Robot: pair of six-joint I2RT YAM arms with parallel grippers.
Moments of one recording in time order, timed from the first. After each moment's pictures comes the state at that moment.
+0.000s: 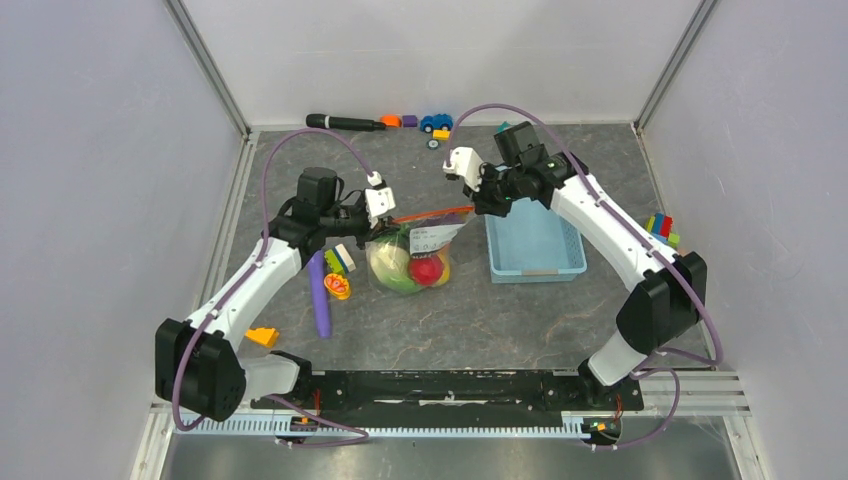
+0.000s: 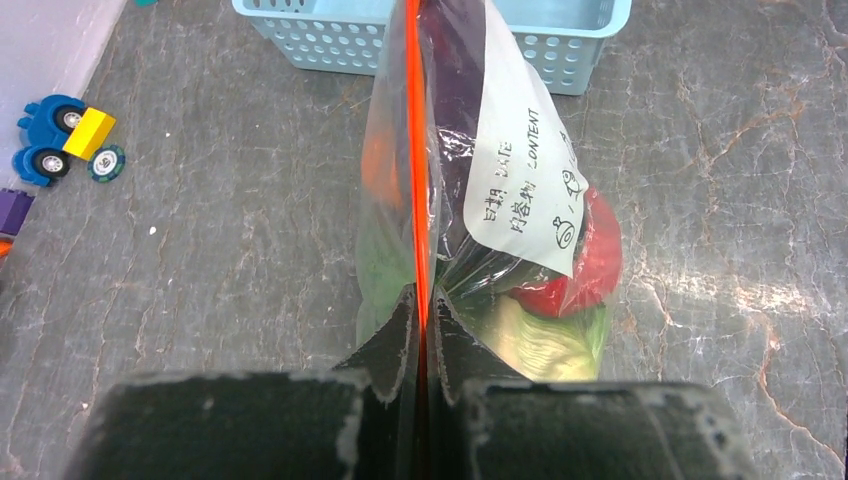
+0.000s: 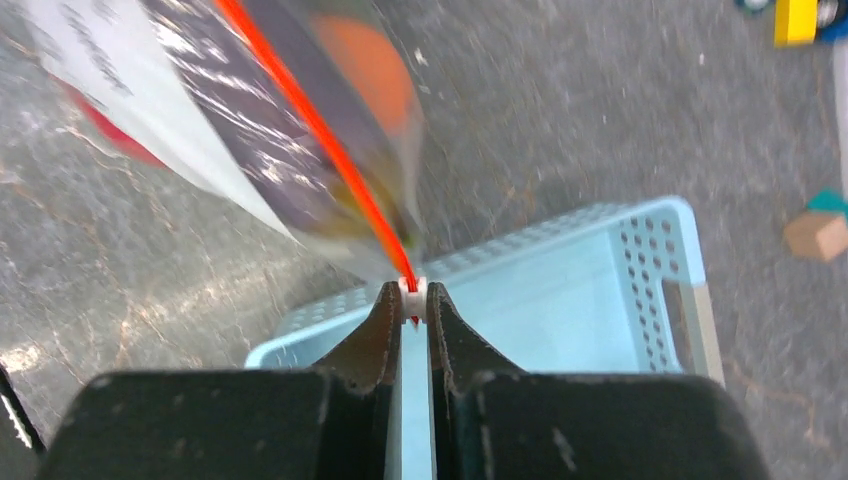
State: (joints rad) left arm -0.33 1.25 0.96 -0.32 0.79 0.70; right arm 0.52 1.62 1.53 -0.81 -0.38 -0.72
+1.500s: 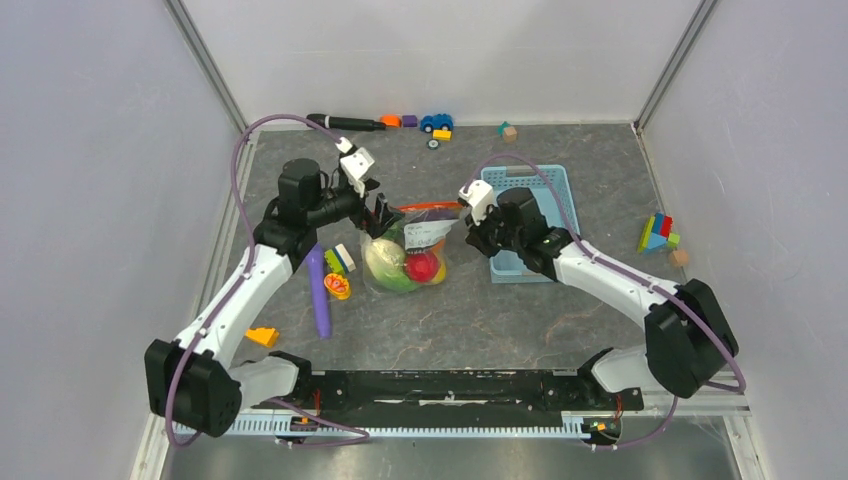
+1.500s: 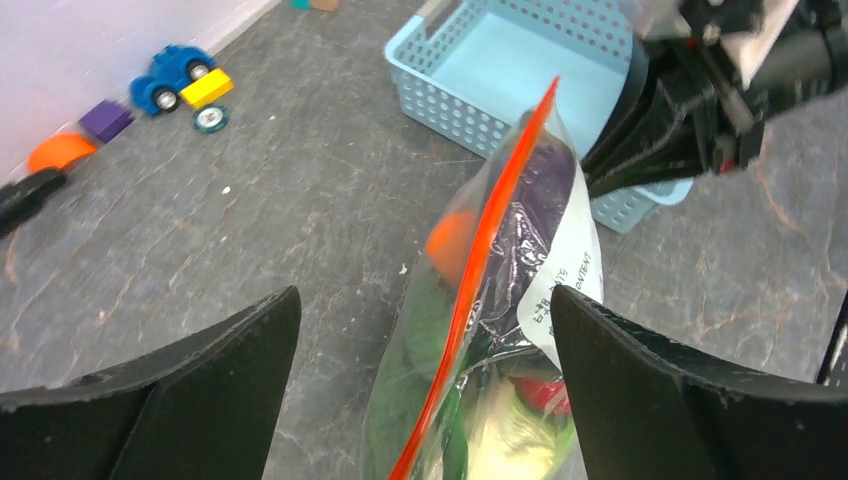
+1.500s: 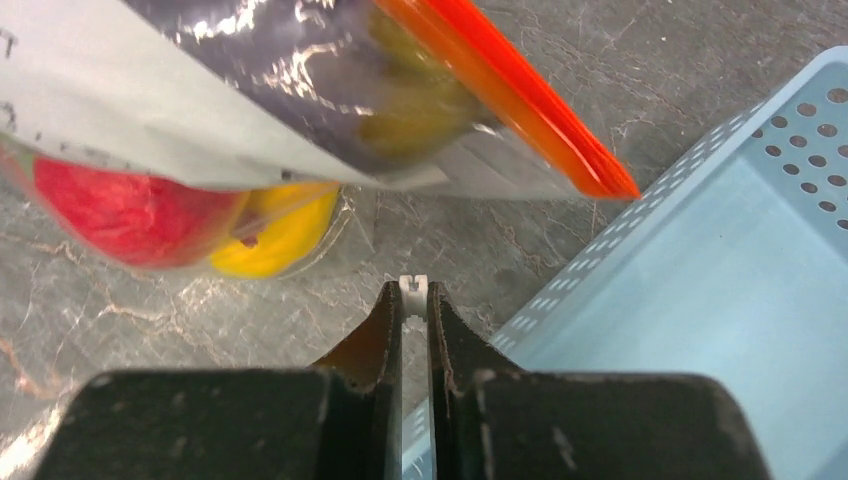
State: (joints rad) left arm -0.31 1.20 0.99 -0.14 0.63 0.26; right arm 0.58 1.38 0.87 -0.10 -0.21 -0.19
